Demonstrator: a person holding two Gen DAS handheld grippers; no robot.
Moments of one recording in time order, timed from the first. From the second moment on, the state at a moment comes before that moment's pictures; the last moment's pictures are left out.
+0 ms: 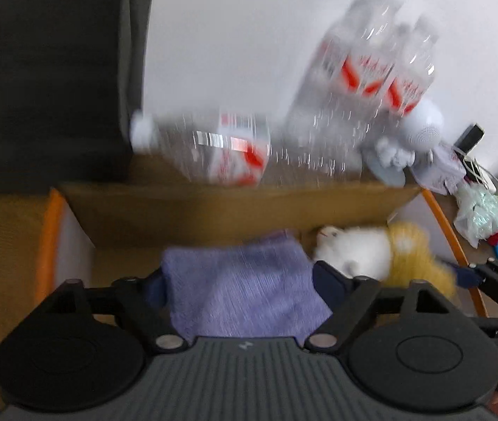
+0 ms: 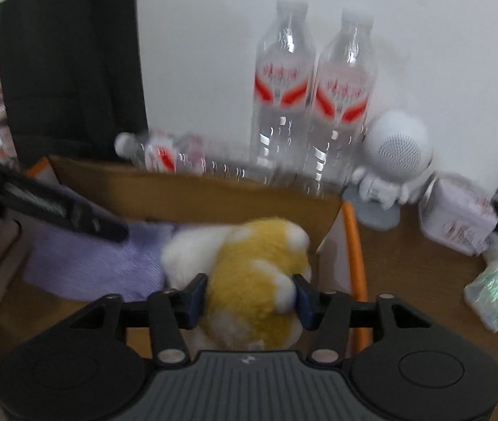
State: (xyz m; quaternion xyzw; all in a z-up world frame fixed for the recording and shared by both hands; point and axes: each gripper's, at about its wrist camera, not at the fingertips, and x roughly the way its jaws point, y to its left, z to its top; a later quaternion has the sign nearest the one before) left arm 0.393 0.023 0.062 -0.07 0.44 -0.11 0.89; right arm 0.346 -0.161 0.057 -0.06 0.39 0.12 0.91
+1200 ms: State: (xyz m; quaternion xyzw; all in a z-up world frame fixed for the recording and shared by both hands) left arm -0.031 -0.007 0.026 -0.01 0.39 -0.04 0.92; right arm -0.056 -0.174 0.031 -0.03 0.33 0.16 0.93
